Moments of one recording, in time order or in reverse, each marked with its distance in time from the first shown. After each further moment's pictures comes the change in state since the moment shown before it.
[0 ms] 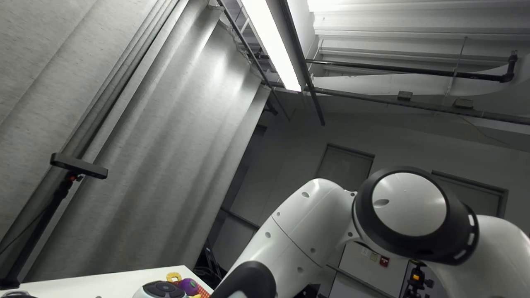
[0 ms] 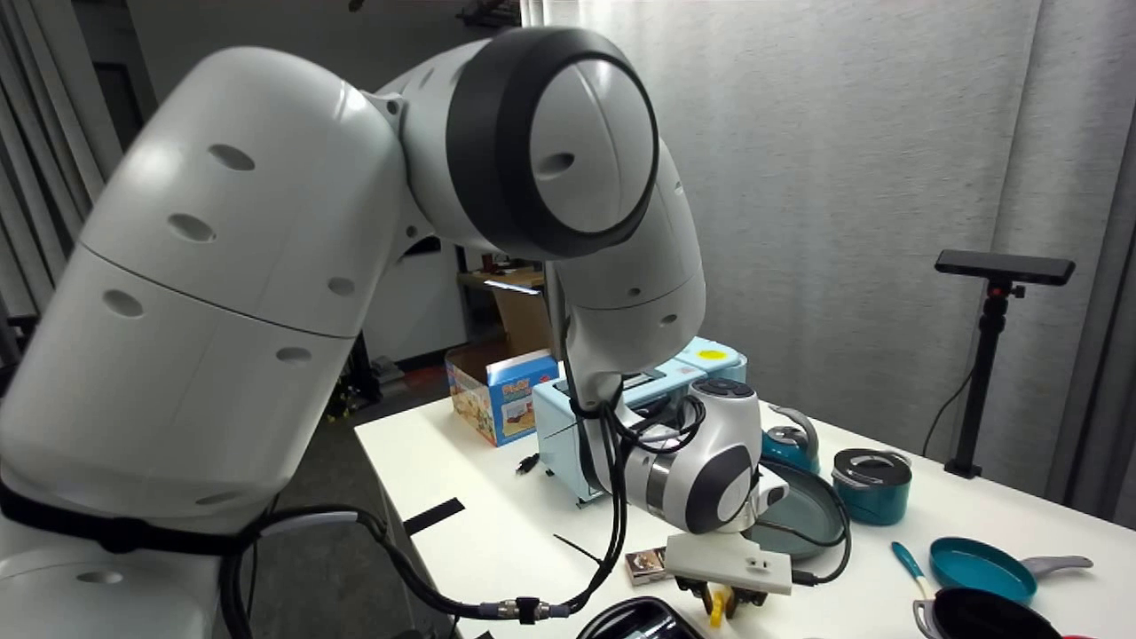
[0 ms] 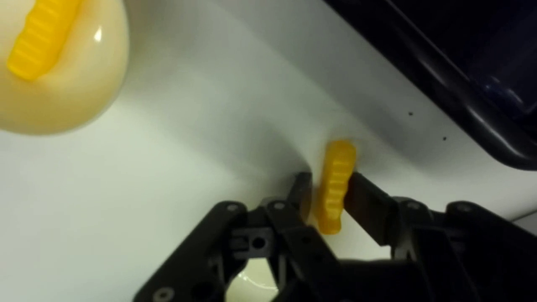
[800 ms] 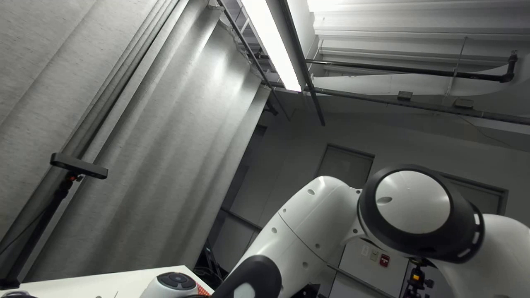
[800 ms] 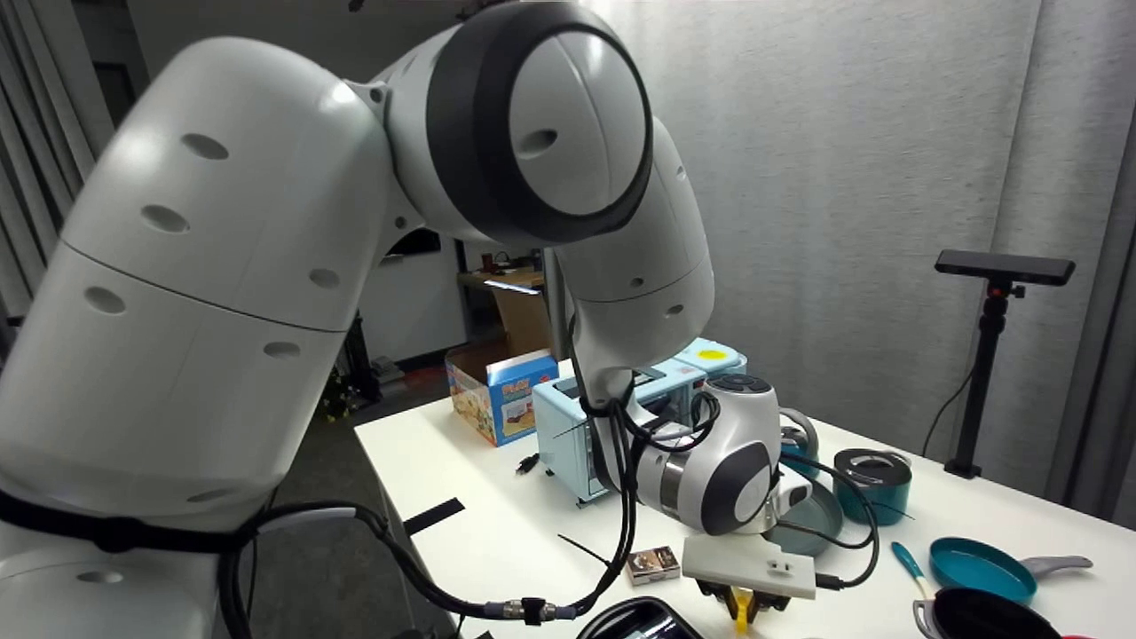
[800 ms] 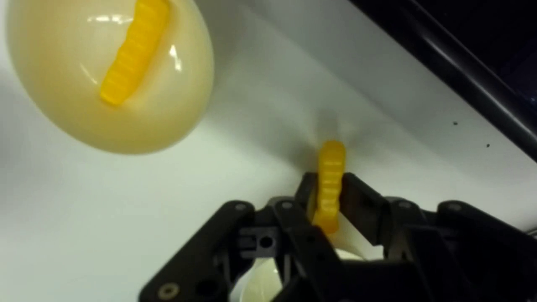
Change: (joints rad) arm 0.001 -0.030 -0.047 -0.006 -0.003 0.000 0.005
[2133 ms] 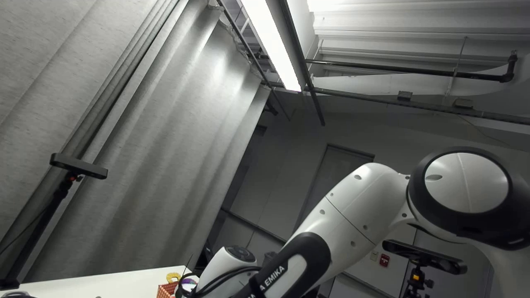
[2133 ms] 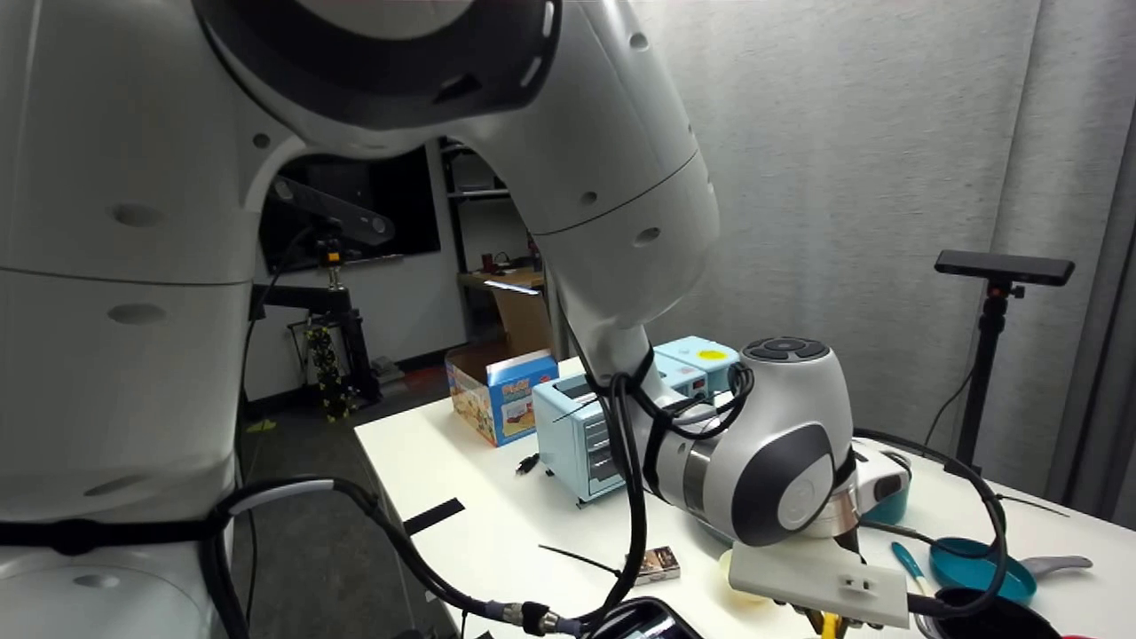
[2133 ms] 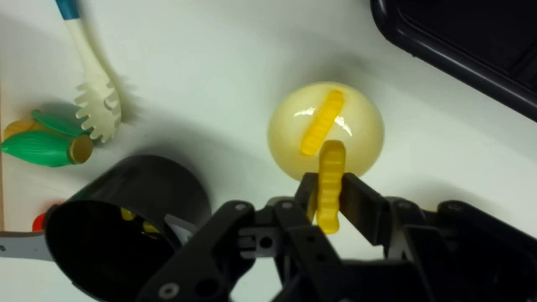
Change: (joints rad) arm -0.064 -0.233 -0.122 -0.168 0.003 0.085 0.009
